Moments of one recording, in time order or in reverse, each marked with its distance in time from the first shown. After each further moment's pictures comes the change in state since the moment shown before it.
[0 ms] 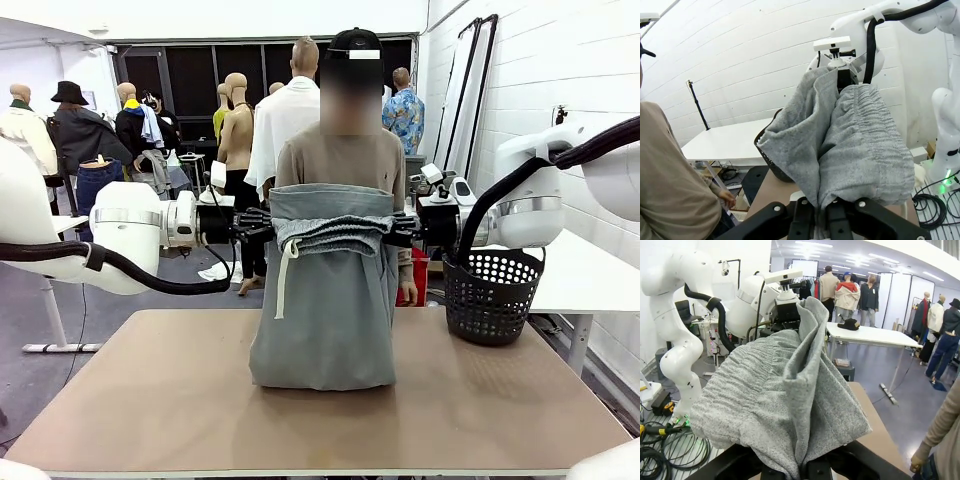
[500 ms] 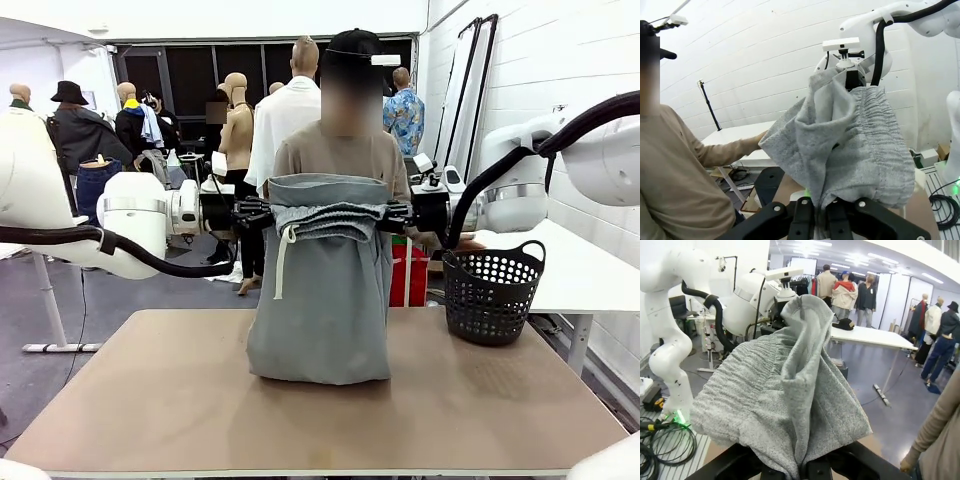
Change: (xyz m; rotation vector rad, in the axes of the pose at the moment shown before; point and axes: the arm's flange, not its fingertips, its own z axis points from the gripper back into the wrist) left arm 0.004 0.048 0.002 0.045 -0.008 -0.010; right arm 0.014 -0.047 -0.009 -0.006 0.014 0.036
